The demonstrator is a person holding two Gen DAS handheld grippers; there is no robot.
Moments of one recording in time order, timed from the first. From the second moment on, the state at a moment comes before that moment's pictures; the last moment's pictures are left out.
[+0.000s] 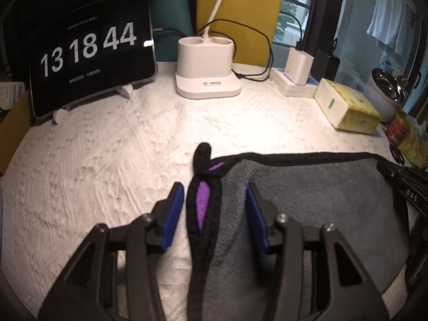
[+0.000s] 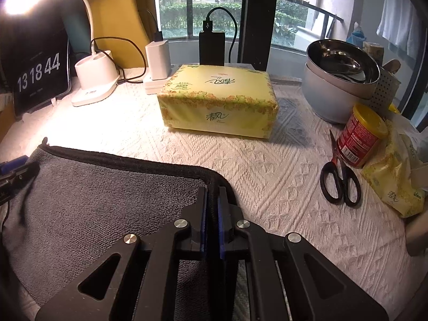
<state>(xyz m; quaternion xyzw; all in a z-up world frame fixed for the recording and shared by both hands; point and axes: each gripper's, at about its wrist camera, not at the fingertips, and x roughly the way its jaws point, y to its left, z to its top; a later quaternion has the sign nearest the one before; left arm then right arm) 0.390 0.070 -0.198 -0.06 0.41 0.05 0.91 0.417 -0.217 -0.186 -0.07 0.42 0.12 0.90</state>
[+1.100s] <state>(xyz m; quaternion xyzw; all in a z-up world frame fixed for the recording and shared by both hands) 0.357 0.083 -0.162 -0.08 0.40 0.06 0.91 0.375 -0.229 -0.145 -0.05 0.39 0.09 0.92</state>
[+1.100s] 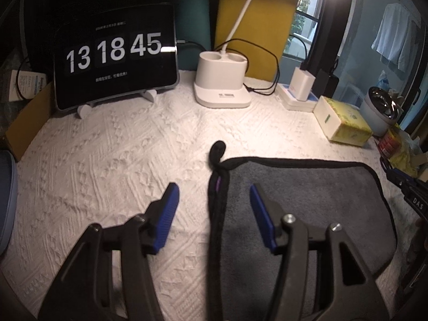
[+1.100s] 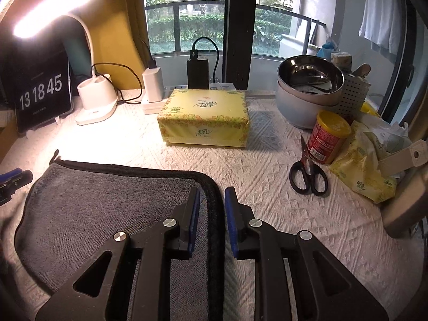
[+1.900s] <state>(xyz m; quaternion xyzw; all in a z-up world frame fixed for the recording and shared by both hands) 0.283 0.069 -0.118 -0.08 0.36 0.05 0.93 0.302 -0.231 -0.105 -0.05 0.36 0.10 0.93</state>
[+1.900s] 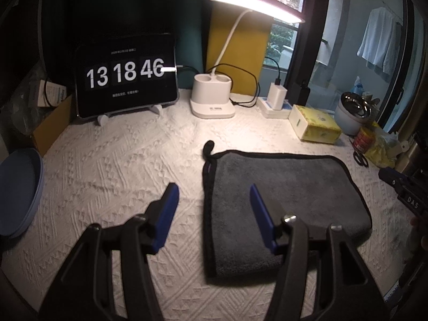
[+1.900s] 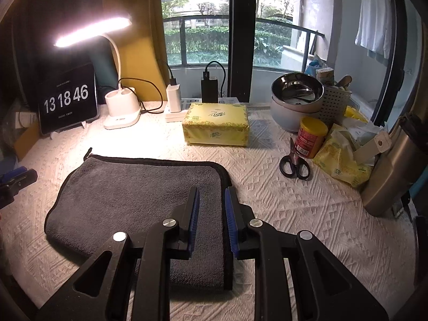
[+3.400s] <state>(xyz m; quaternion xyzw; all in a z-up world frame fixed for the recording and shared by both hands) 0.154 0.049 -0.068 -0.07 0.28 0.01 0.96 0.177 -0.231 -0.058 -0.06 0.31 0.11 0.94</state>
